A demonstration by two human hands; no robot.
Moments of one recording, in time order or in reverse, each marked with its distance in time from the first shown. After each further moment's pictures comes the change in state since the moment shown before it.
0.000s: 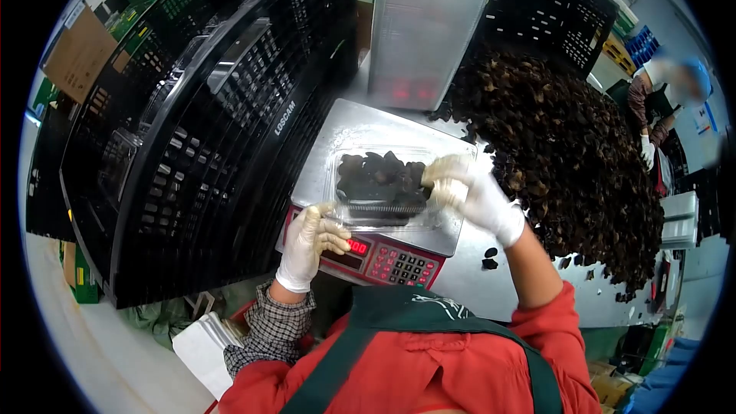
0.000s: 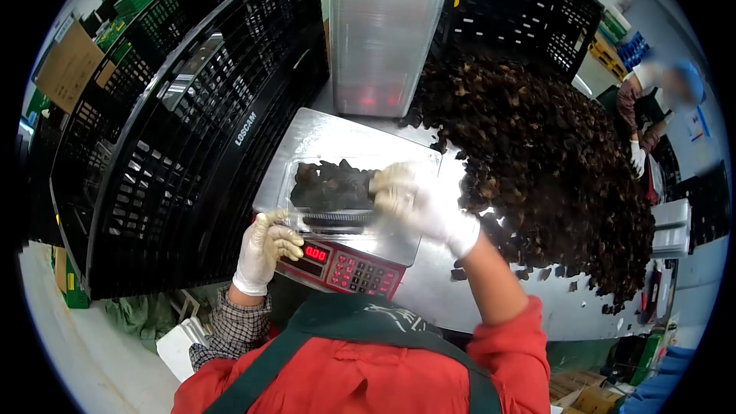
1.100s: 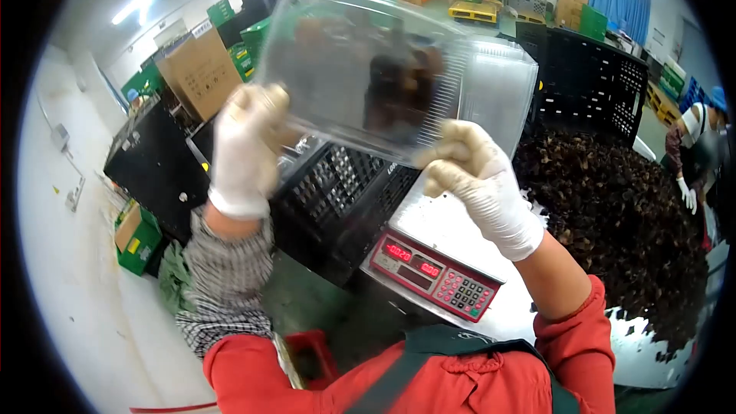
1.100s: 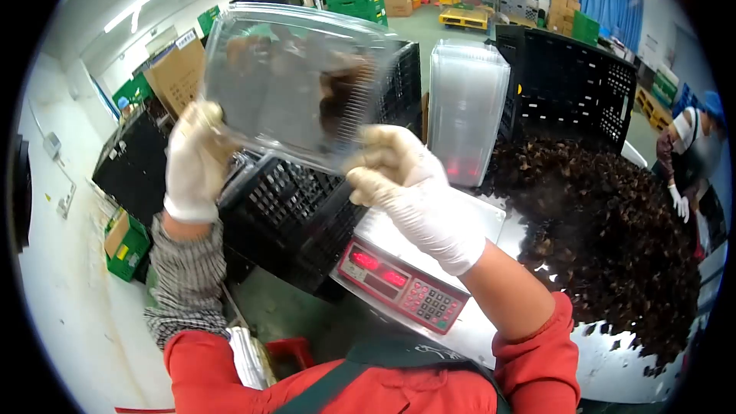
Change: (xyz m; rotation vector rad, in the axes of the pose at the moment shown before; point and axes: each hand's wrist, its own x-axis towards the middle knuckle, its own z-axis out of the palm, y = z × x) left_hand -0.118 0.260 0.036 0.188 0.133 0.933; right_hand 0.036 -0.224 -0.002 0.941 0.143 -0.186
